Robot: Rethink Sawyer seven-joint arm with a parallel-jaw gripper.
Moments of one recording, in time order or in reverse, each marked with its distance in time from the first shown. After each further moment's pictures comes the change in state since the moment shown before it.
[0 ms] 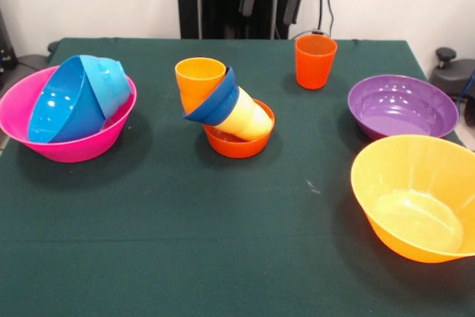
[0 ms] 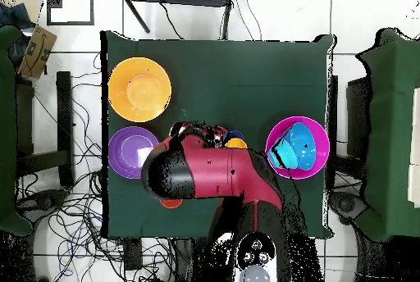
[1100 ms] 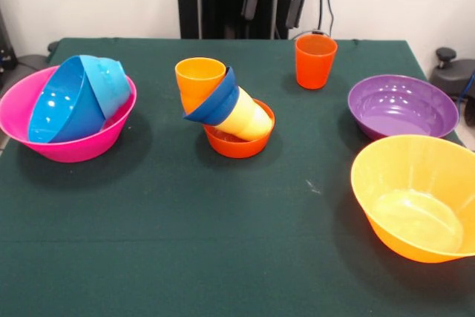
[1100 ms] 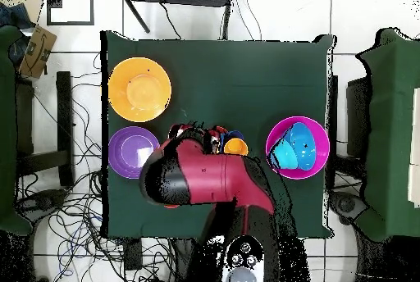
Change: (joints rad) arm 0.094 0.015 -0.100 0.008 -0.013 -0.076 0.000
